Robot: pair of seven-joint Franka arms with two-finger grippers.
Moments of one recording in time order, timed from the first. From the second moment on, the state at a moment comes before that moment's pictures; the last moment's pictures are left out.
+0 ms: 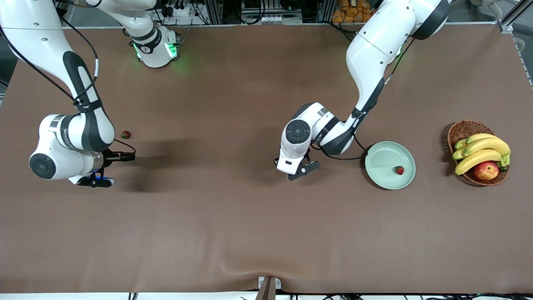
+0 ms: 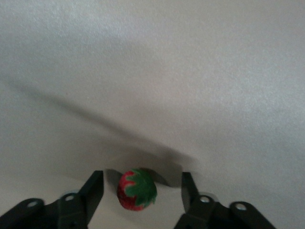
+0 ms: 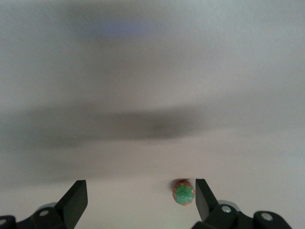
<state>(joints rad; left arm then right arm) -0.47 0.82 -0.27 -1.54 0.20 2.29 -1.22 -0.05 0.49 -0.02 -1.86 -0.02 1.91 0.00</state>
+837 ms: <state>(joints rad) -0.42 0.78 -0.26 -1.50 0.20 2.19 -1.06 -0.09 0.54 -0.06 -1.98 -0.04 1.91 -0.03</state>
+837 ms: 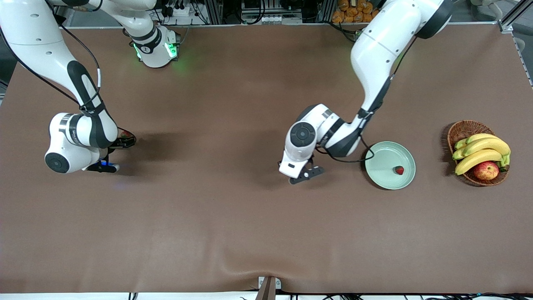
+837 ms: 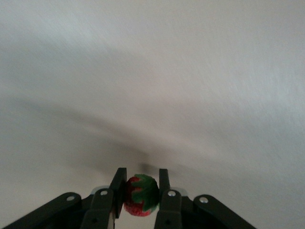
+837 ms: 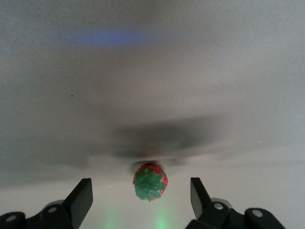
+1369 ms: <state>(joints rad) -0.20 0.57 -0.28 -1.51 0.20 1.97 -0.74 -0.09 0.55 -0.07 -1.98 -0.05 1.91 -0.04</state>
